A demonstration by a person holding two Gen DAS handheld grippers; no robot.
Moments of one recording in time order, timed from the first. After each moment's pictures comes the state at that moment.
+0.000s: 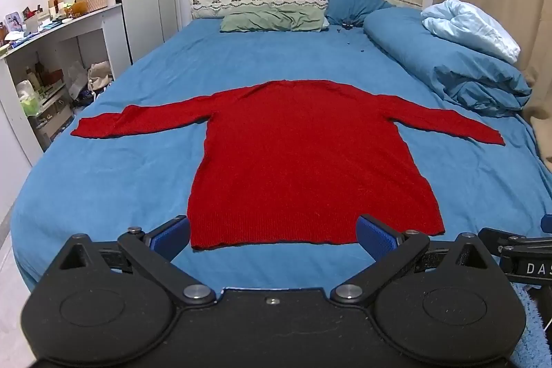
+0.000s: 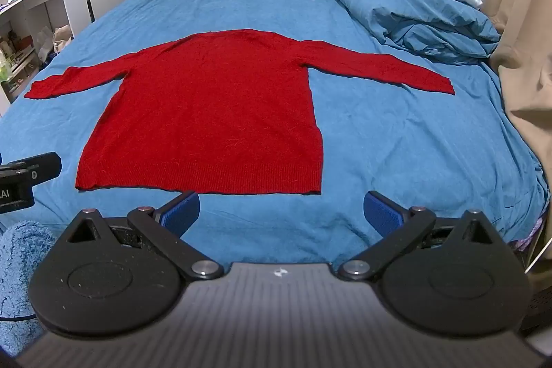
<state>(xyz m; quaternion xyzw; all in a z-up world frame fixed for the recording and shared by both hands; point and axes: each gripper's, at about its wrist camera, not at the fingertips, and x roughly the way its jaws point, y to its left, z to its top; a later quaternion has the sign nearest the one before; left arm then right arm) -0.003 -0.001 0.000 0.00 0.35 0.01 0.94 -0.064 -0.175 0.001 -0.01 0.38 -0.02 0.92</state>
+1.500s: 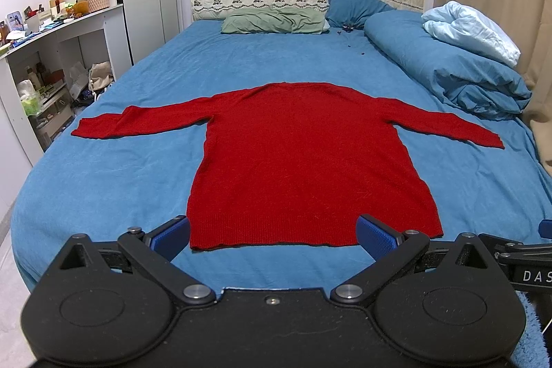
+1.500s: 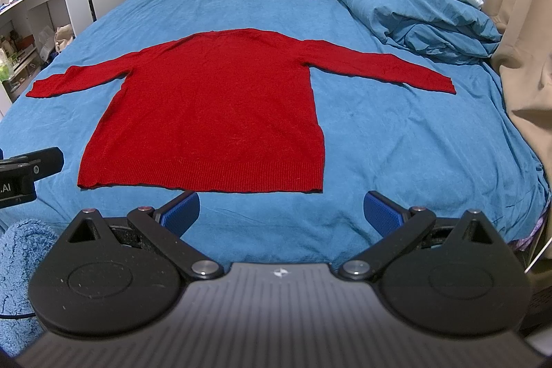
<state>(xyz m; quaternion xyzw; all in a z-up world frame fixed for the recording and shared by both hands) -0.004 -0.005 0.002 0.00 0.34 0.01 0.94 -0.064 -0.175 0.000 0.00 0.38 -0.02 0.92</state>
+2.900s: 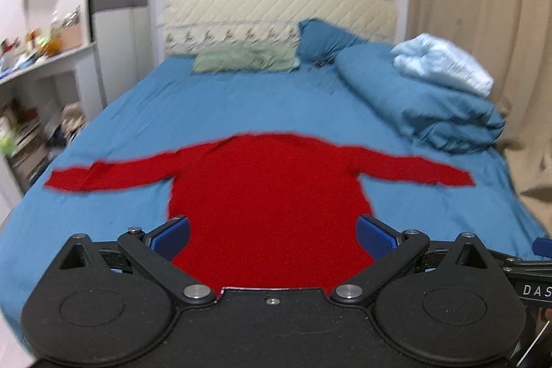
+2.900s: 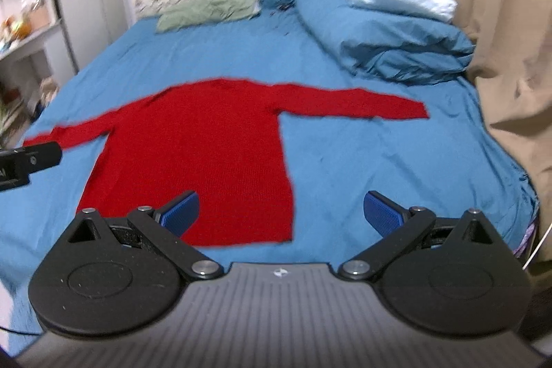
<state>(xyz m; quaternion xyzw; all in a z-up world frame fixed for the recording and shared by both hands) 0.040 -0.048 0.063 0.00 0.28 -0.04 0.96 -0.046 -0.234 0.058 0.05 0.32 -0.06 0.94</state>
